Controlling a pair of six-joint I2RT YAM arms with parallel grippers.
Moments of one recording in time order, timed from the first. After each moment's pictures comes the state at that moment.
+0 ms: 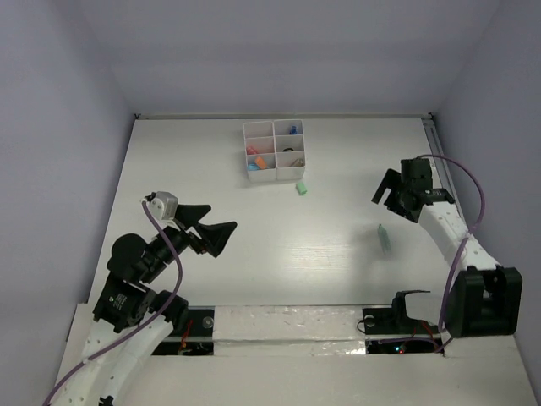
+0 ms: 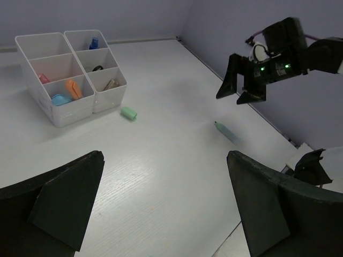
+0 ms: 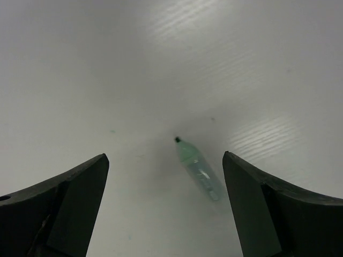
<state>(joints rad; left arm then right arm) -0.45 0.32 0.65 -0.29 0.28 -0.38 0.05 1.21 0.88 -0.56 0.18 0.51</state>
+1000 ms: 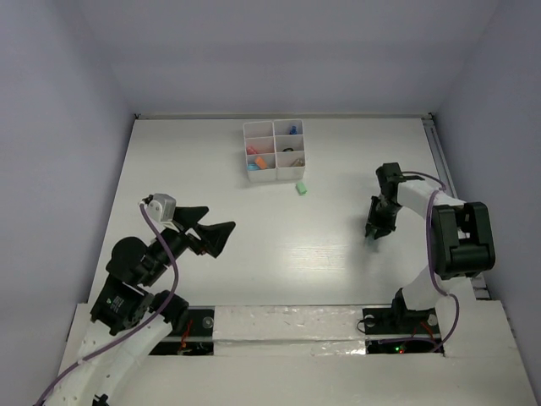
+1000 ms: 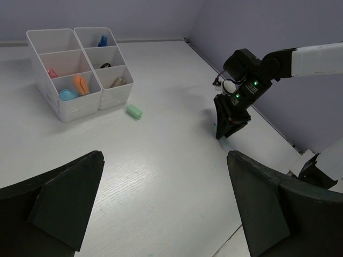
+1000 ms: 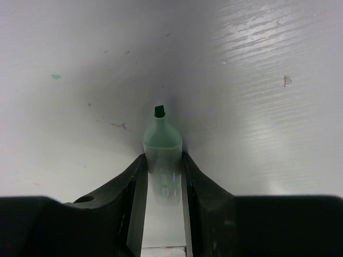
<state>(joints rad) -0.52 0.29 0.65 -0.32 0.17 -0.39 0.07 1.64 0.95 -0.74 -0.03 0.43</state>
